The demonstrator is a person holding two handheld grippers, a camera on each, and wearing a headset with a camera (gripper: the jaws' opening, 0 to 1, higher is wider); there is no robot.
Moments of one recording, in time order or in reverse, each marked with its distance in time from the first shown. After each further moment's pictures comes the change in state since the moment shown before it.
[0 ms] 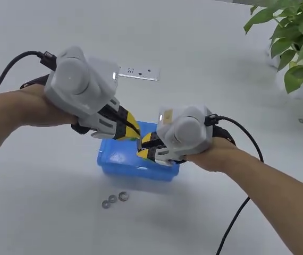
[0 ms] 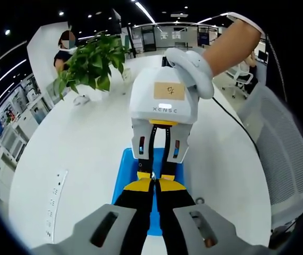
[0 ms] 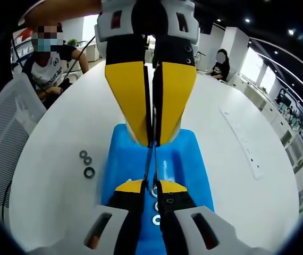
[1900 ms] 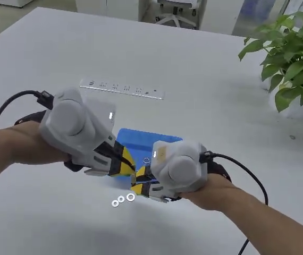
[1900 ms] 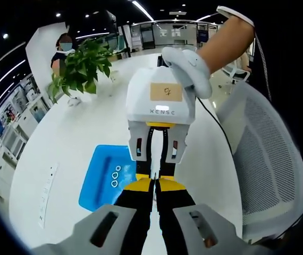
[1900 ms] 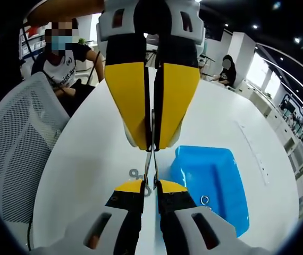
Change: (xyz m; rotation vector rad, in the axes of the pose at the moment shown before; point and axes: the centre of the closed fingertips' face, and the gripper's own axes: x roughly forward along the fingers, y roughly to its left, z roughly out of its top) left arm -0.029 -0.090 0.004 -0.002 0.025 -0.001; right arm -0.006 0.088 0.029 -0.030 -0.014 0.037
